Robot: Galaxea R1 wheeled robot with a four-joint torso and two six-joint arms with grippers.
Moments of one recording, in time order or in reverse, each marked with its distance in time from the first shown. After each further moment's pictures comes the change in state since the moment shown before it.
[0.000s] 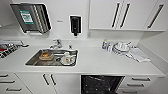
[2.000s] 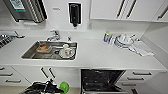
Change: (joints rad) left arm -0.770 0.185 -0.249 0.479 -0.348 -0.656; right arm 0.026 -0.008 0.019 0.001 0.015 0.001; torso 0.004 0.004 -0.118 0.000
